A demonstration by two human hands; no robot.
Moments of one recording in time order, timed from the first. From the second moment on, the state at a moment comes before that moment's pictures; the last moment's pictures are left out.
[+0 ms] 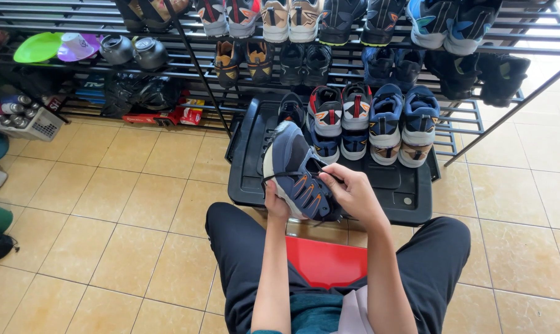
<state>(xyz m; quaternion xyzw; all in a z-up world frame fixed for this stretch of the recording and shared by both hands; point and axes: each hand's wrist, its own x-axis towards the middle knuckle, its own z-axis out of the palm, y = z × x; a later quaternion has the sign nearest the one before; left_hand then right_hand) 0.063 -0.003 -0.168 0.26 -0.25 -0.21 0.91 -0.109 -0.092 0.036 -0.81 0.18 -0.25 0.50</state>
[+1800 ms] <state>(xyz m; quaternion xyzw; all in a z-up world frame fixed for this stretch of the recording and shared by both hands) 0.079 0.055 -0.081 0.54 -0.21 -0.35 0.74 -0.179 -0.188 -0.013 -0.83 0.36 -0.29 0.31</state>
